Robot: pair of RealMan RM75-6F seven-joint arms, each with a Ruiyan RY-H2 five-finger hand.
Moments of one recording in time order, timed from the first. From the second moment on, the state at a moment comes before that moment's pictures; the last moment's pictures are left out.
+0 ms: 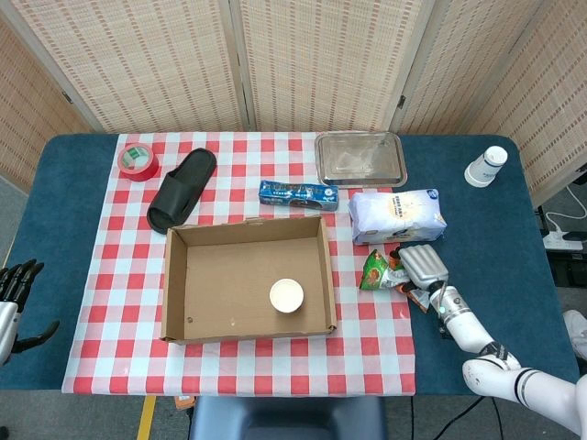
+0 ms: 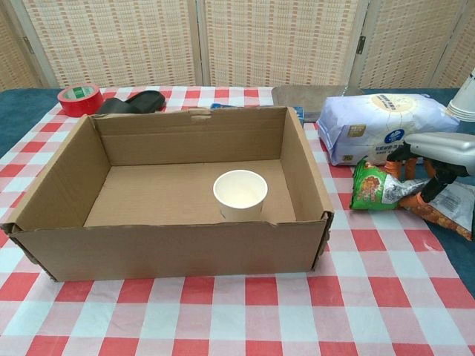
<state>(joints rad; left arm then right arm) -0.12 -1.08 -0.05 -1.50 1.49 1.46 -0.16 0.62 -1.50 0.09 -1.18 -1.24 0.81 -0.02</state>
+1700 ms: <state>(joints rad) -0.12 -1.07 -0.05 -1.51 1.49 1.45 -0.16 0.91 -1.50 0.34 -1.57 -1.35 0.94 0.01</state>
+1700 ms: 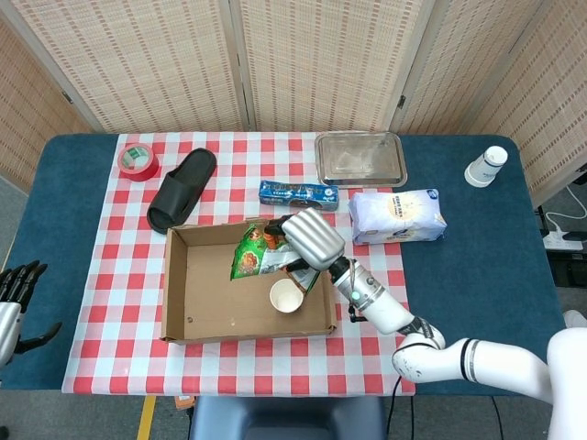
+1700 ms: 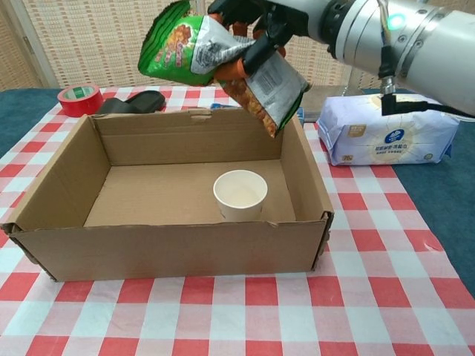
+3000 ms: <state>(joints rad) -0.13 -1.08 -0.05 -1.51 1.49 1.44 -0.14 0.83 -1.20 0.22 -1.52 -1.05 0.89 -0.25</state>
